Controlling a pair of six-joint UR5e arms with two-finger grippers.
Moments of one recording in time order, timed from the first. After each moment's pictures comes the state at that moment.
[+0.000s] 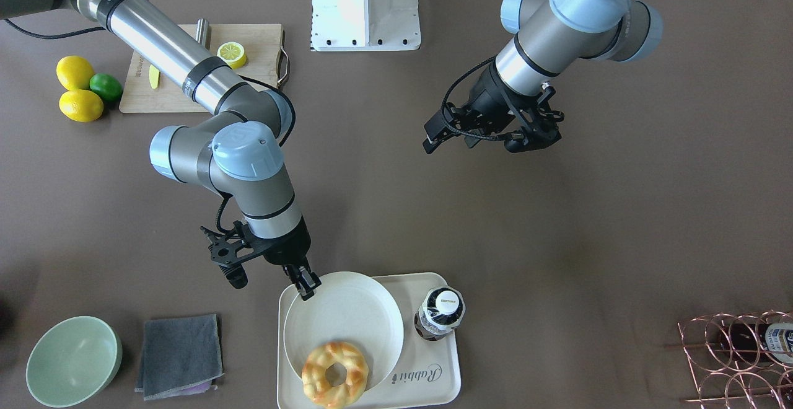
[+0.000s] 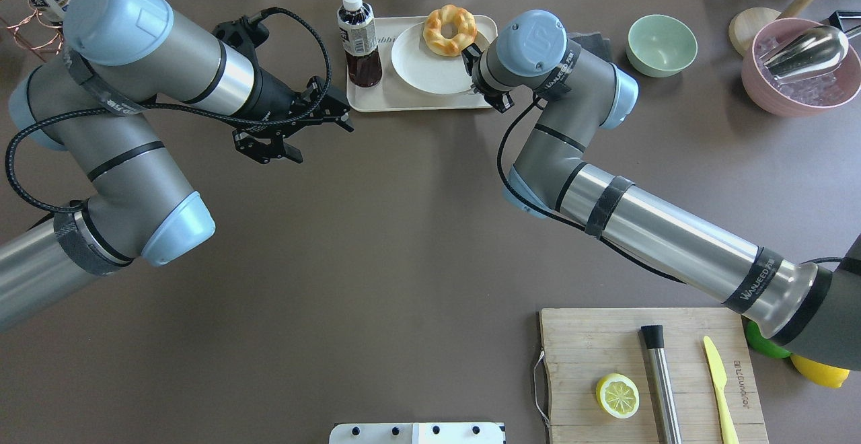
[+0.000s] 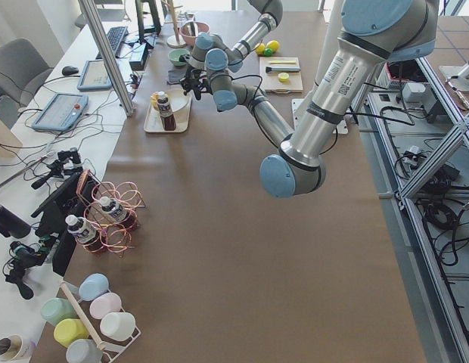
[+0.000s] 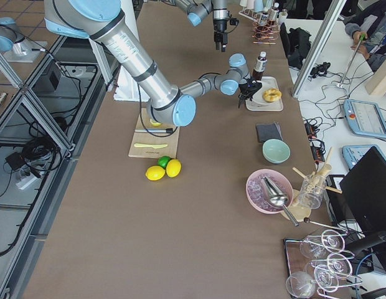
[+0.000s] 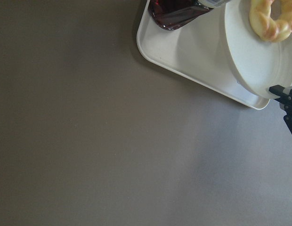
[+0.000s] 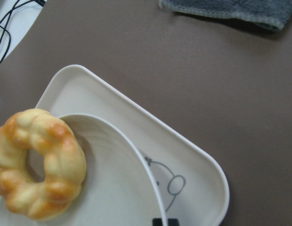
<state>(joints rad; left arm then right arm) -0.78 -2.12 -1.74 -2.00 -2.18 -1.61 0.72 -0.72 1.07 -0.96 1.71 2.06</state>
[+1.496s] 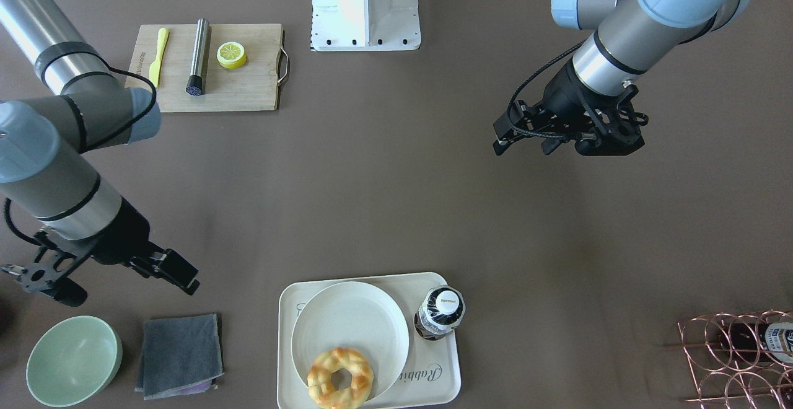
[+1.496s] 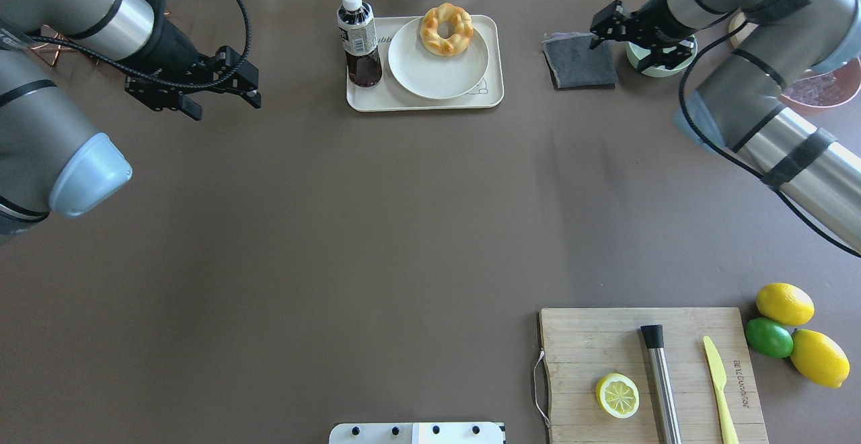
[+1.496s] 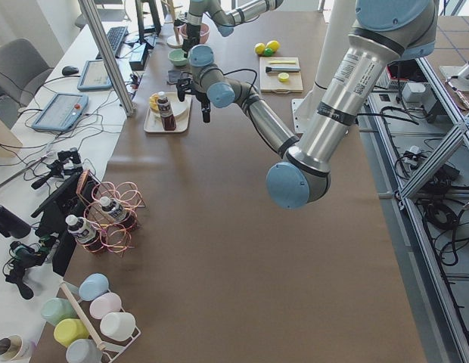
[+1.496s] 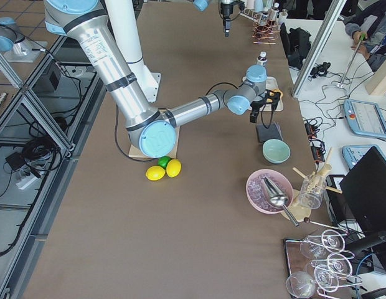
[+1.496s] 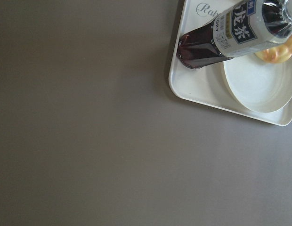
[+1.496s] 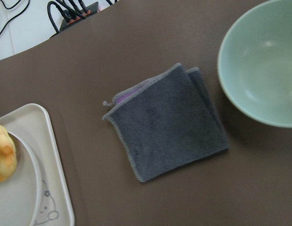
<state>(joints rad) -0.94 -2.05 -1.84 -1.68 -2.27 -1.09 1.02 -1.02 1.38 -1.07 2.15 1.30</state>
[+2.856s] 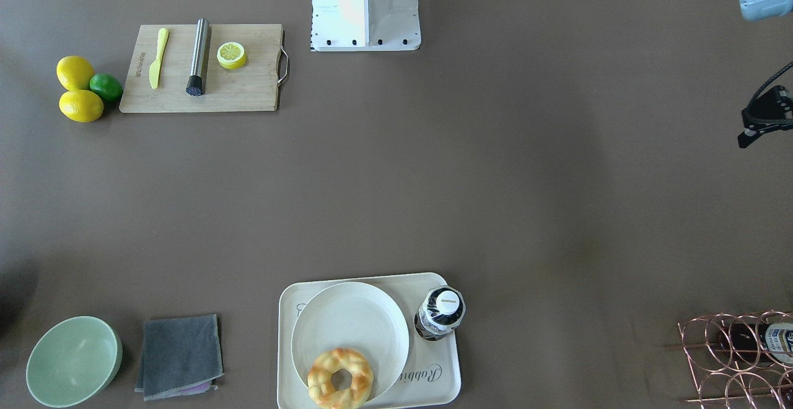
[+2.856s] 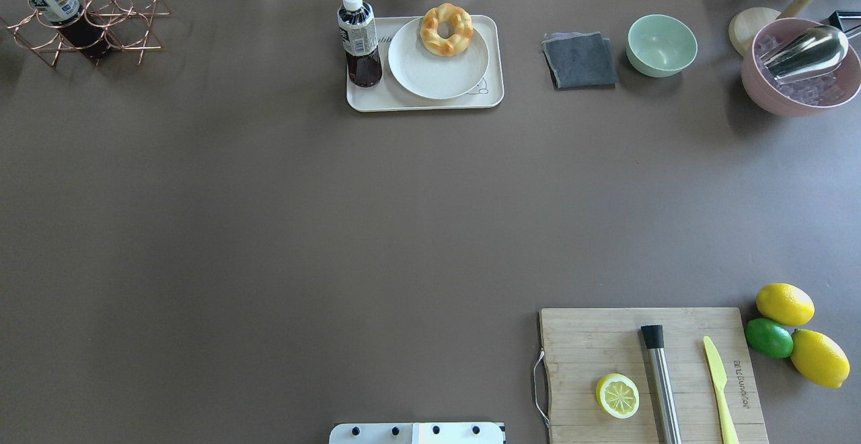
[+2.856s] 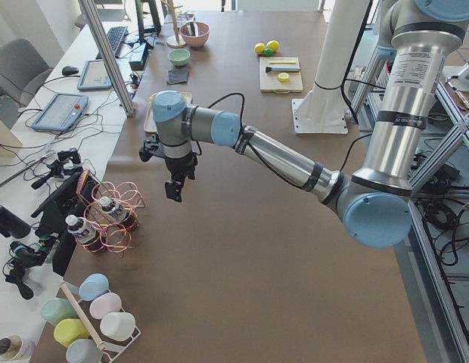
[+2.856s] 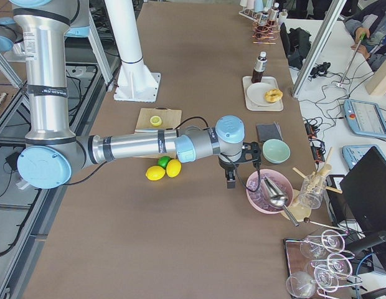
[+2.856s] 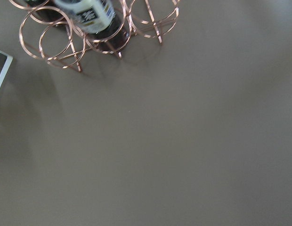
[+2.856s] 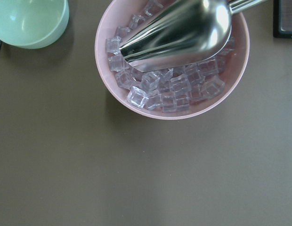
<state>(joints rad) -1.45 -1.77 -1.85 -1.26 -2.28 0.10 1.47 -1.57 1.72 -1.41 2.38 0.23</state>
